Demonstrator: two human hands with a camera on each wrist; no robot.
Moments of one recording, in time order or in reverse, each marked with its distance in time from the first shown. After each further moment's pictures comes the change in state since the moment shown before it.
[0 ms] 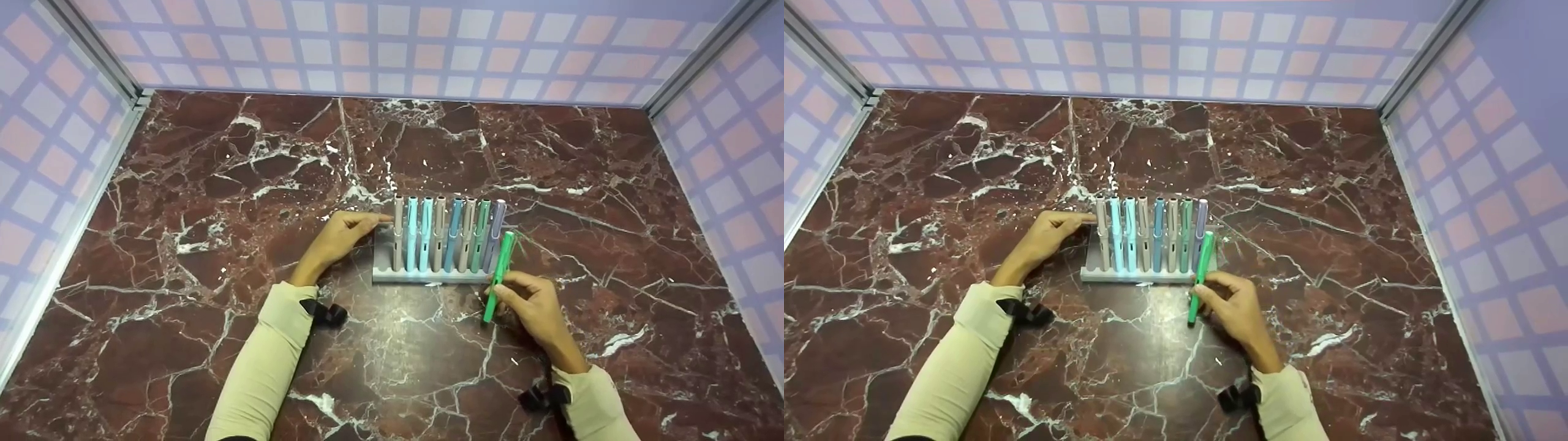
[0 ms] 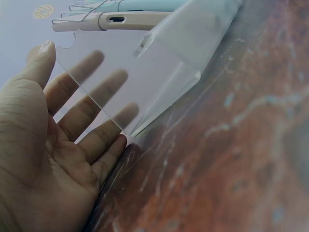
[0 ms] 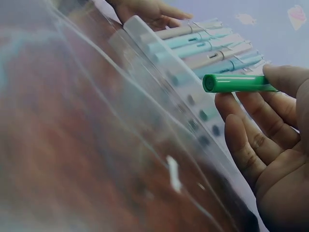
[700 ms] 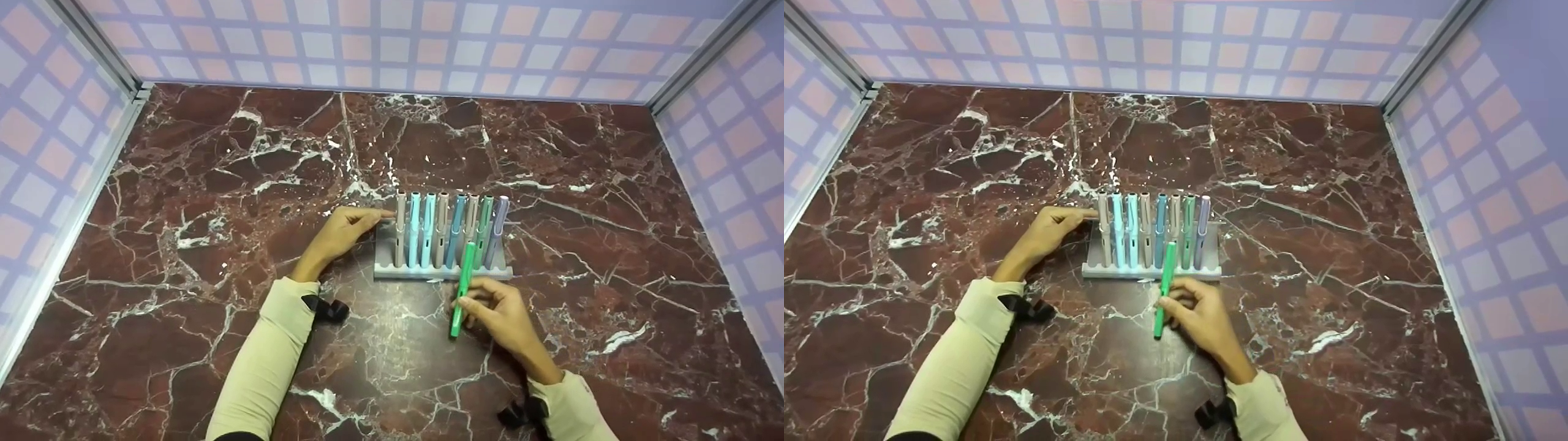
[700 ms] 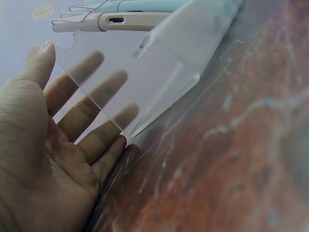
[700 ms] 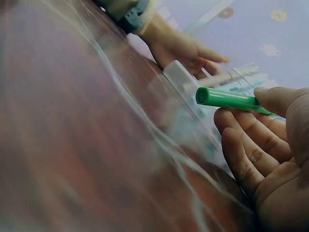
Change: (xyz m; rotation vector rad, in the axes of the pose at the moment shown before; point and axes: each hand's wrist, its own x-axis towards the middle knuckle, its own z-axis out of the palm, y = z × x) left_hand -0.003 0.021 0.001 -0.028 -0.007 -0.029; right_hand -0.006 0.000 0.047 0.005 -0.121 0.100
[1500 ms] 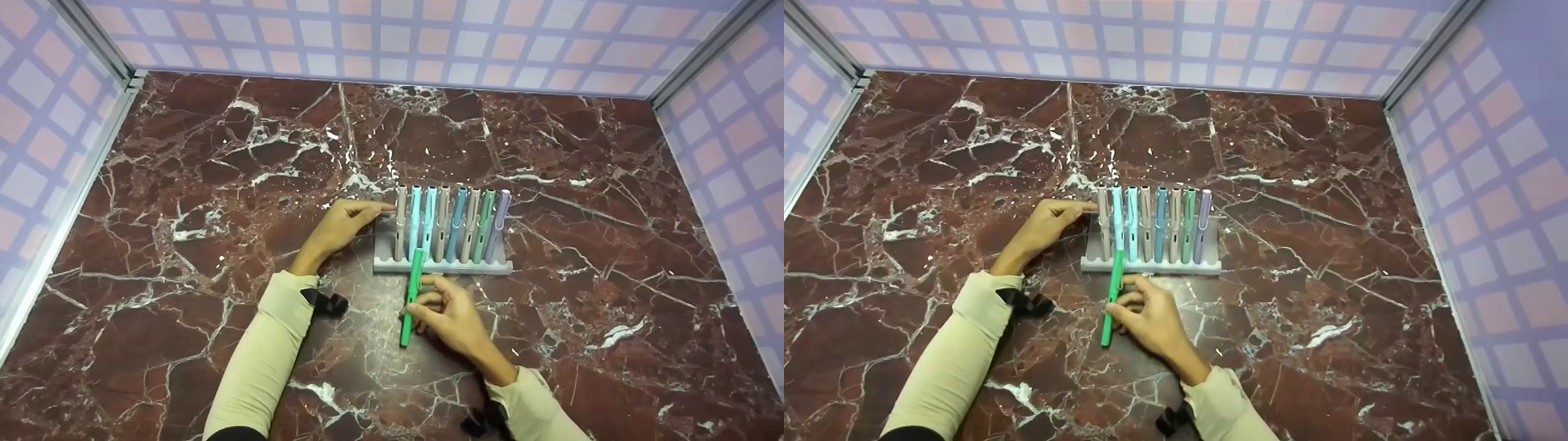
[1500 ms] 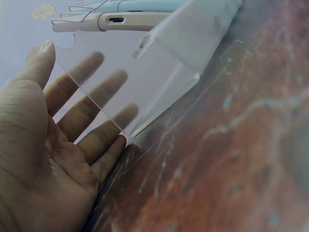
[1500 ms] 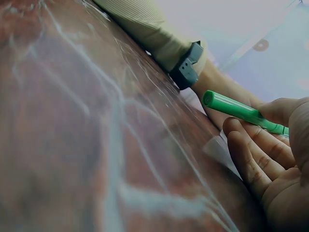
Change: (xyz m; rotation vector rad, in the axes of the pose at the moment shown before) left_hand 0.004 -0.018 -0.001 0.021 -0.003 0.049; right_hand 0.009 -0.009 0.069 0.009 -0.074 0.154
